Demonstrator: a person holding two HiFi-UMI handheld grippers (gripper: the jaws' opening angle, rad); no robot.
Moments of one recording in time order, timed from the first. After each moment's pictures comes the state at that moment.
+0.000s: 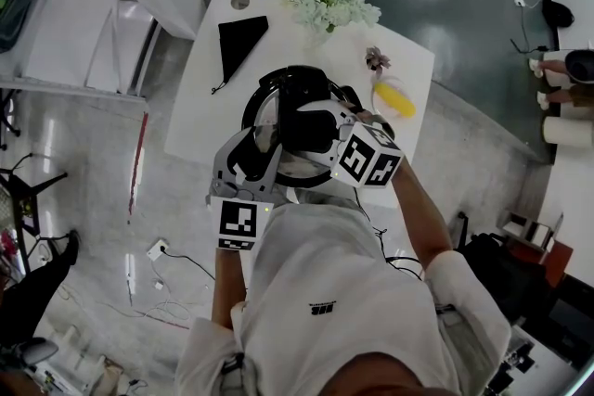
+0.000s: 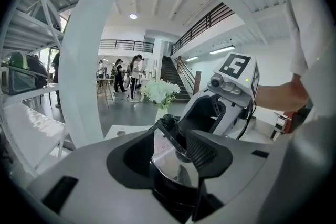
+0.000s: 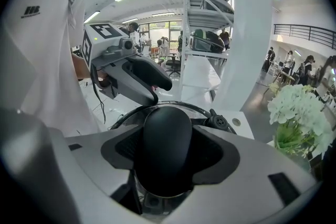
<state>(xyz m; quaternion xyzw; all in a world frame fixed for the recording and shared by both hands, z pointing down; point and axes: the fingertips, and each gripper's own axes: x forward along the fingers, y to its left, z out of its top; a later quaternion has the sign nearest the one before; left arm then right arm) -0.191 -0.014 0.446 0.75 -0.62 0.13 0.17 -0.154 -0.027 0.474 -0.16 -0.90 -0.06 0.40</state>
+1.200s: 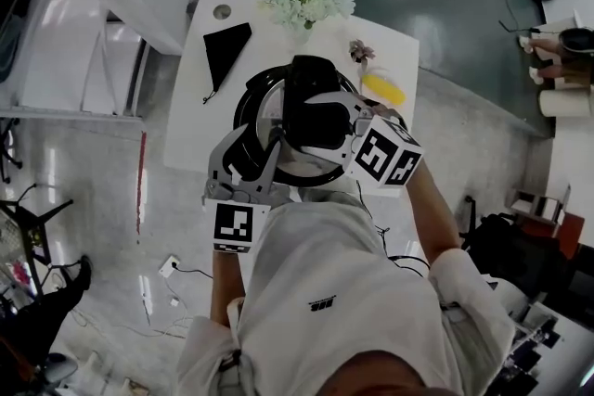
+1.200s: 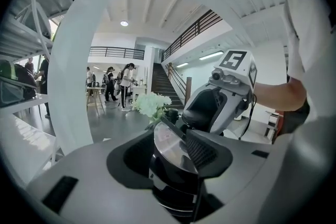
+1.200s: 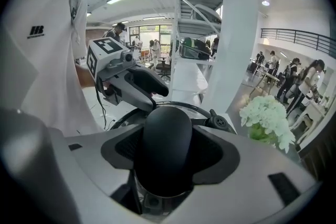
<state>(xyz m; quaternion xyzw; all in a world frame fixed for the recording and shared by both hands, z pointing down) -0.181 -0.016 0.409 0.79 -0.59 0.12 0.12 -0.135 -0.034 0.417 -0.09 -0.91 -0.06 0.39</state>
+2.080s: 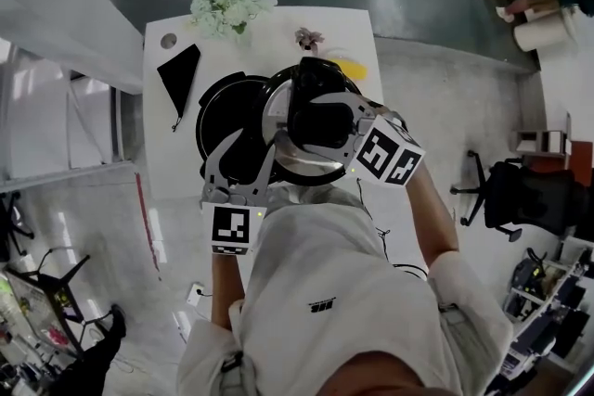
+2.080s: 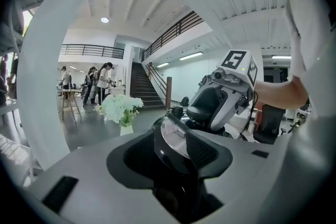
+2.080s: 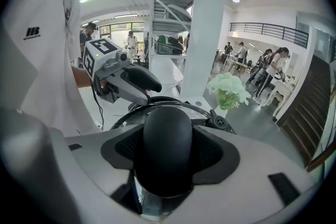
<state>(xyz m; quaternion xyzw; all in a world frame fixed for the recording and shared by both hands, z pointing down) -0.102 -0.032 0.408 0.85 -0.50 0.13 0.10 -0.035 -0.049 0.412 0.06 -0.91 -0.02 0.40</state>
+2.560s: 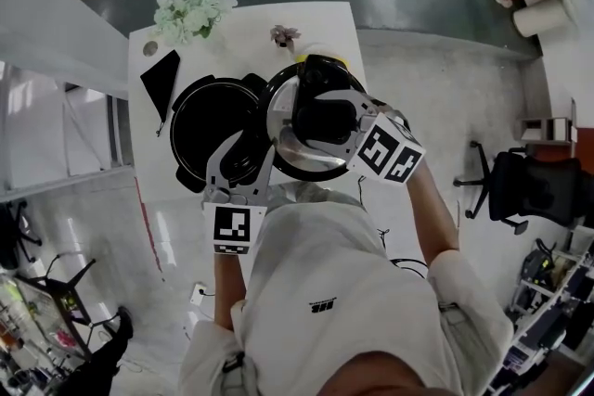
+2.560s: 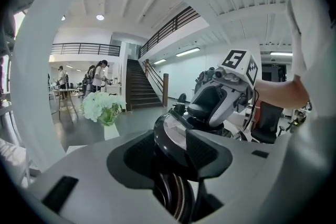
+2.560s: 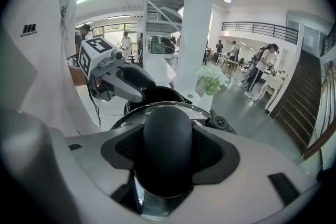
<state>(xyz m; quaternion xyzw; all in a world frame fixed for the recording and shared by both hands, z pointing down) -0.030 -0.033 0.412 0.85 -0.49 0.15 0.10 0.047 -0.057 0.416 0.09 -0.91 0.00 0.40</state>
